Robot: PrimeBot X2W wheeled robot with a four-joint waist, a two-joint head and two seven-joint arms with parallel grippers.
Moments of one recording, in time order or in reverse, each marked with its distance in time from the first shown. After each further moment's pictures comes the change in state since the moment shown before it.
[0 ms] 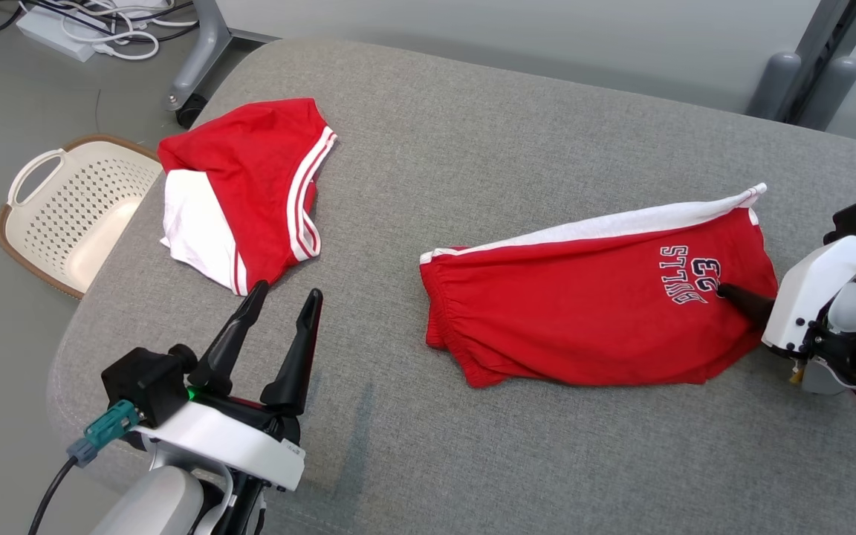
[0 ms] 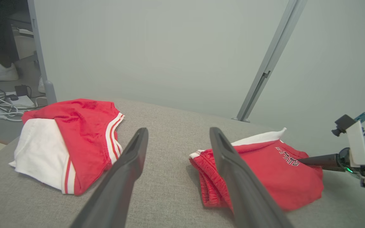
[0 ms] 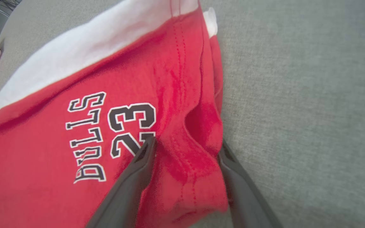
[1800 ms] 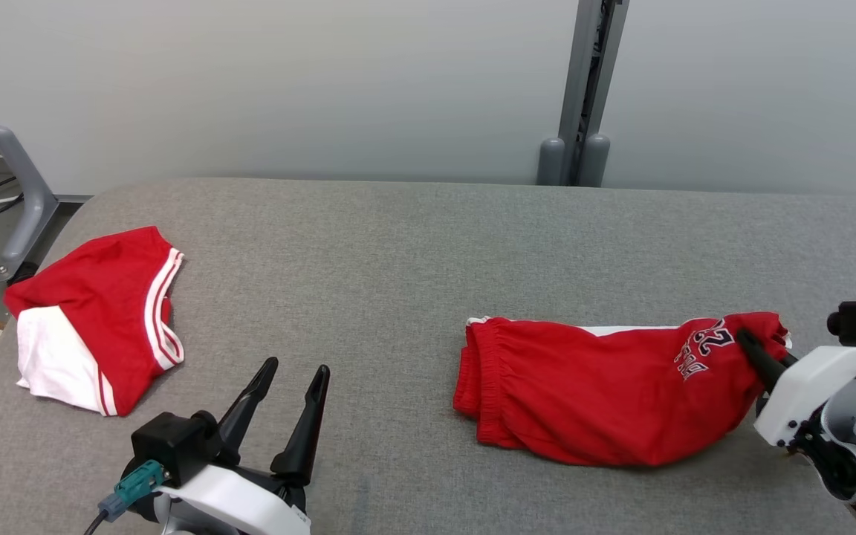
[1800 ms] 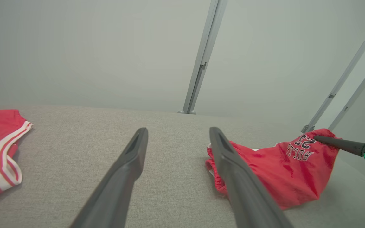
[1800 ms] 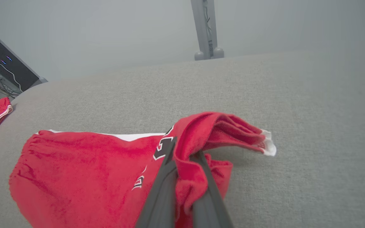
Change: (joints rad) left arm 0.117 -0.024 -0.006 0.048 0.046 -0.007 0.010; right arm 0.247 -0.096 0.043 -0.221 -0.079 0.000 -0.465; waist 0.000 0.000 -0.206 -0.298
